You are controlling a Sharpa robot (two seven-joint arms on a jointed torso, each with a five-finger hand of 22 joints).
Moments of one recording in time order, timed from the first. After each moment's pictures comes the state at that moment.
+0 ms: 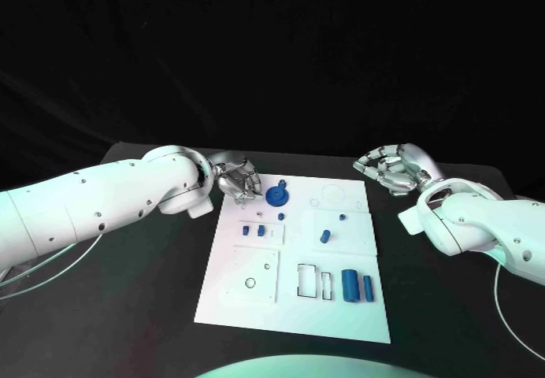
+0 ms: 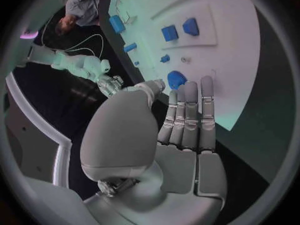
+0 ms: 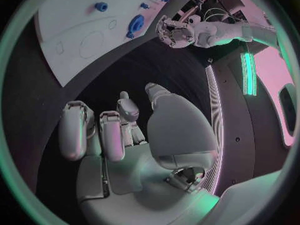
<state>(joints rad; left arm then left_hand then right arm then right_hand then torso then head) 1.31 -0.72 -0.11 1.36 -1.00 -0.04 -0.09 1.43 -0.25 0.48 0.28 0.23 0.75 0.18 0.50 0.62 0.86 0.11 0.63 0.39 1.01 0.05 0.90 0.70 0.16 0.91 0.15 0.72 0.64 1.25 -0.95 -0.16 1.55 -0.71 -0.63 0.12 1.18 -0.12 0.19 0.29 0.32 0.78 0.15 0.40 0.48 1.20 0.07 1.20 1.12 1.46 0.01 1.49 1.31 0.05 1.43 0.10 1.33 1.31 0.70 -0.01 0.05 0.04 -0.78</state>
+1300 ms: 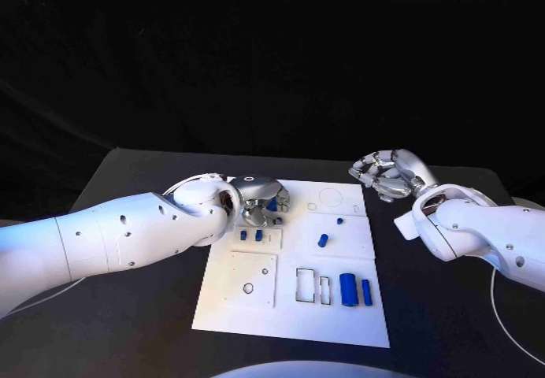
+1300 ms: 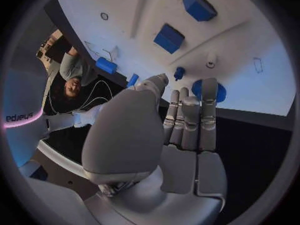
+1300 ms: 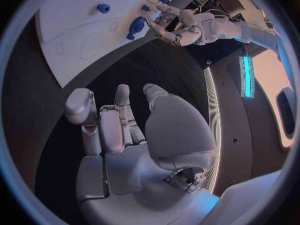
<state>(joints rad) 1.23 -0.62 -0.13 1.38 -1.52 -0.18 0.04 1.53 -0.25 0.37 0.28 0.23 0.80 0.16 0.39 0.38 0.83 0.12 0.55 0.18 1.20 0.05 1.29 0.83 0.16 1.04 0.14 0.95 0.85 1.24 -0.94 -0.16 1.55 -0.74 -0.64 0.14 1.21 -0.10 0.18 0.29 0.35 0.76 0.16 0.41 0.47 0.99 0.08 0.88 0.75 1.46 0.00 1.34 1.16 0.11 1.30 0.10 1.03 1.24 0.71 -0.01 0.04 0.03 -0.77</state>
